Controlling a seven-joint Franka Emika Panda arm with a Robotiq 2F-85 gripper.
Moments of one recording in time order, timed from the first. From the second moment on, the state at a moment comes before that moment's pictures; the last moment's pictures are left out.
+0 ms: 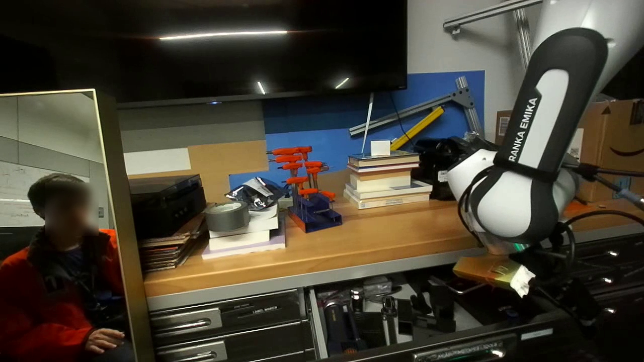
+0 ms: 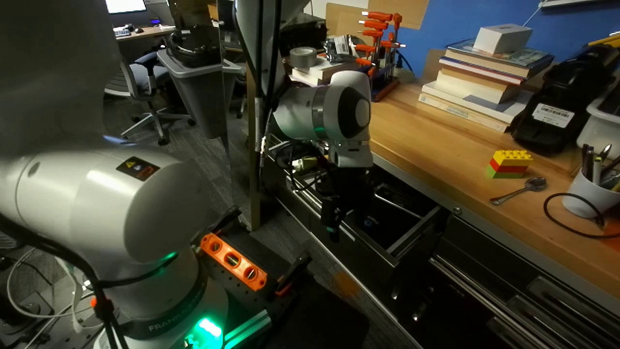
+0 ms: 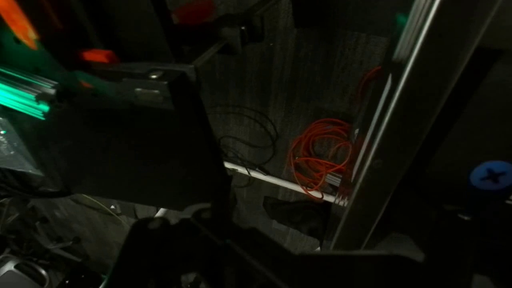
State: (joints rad) arm 0.32 0.22 -0.53 -2.61 -0.46 2.42 1.86
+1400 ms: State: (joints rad) arm 0.03 0.03 -0.08 -2.64 0.01 2.63 0.77
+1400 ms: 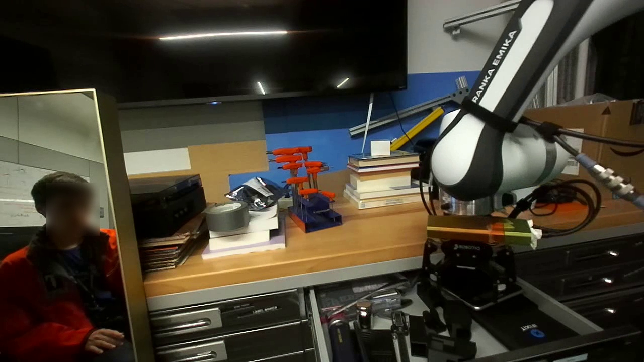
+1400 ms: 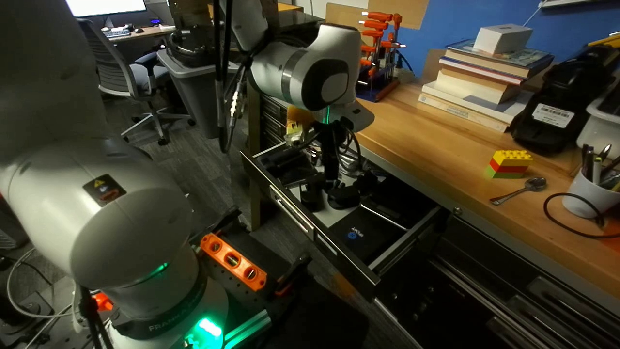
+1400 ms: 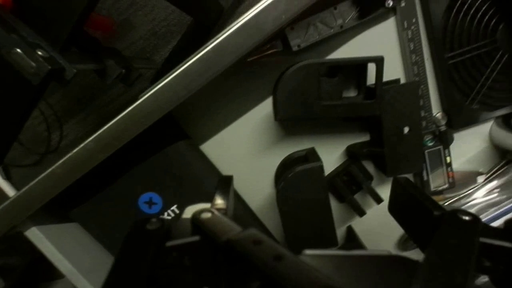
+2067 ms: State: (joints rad) arm 0.01 0.13 0.01 -2.63 0.39 2.66 0.07
